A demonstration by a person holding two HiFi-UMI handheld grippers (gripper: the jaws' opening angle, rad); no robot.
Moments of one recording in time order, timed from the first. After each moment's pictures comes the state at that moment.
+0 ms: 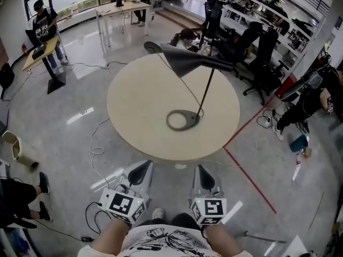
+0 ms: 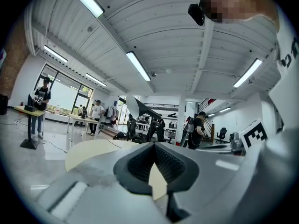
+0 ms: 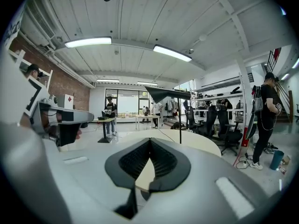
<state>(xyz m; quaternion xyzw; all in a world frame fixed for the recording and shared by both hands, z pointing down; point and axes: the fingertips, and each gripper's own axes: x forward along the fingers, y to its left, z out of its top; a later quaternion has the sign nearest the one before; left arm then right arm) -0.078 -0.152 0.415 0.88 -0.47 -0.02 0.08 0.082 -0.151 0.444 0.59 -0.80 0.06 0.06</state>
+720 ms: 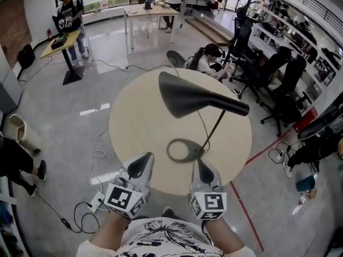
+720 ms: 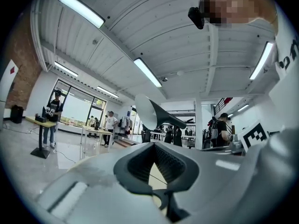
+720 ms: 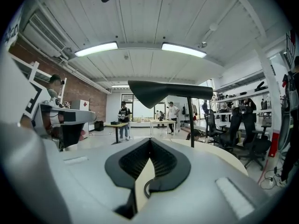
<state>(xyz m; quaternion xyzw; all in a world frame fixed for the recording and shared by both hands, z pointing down) -0.061 -0.304 0.390 0.83 -0.56 -0.06 0.03 0.087 -0.338 0.424 0.49 -0.87 0.03 0.04</state>
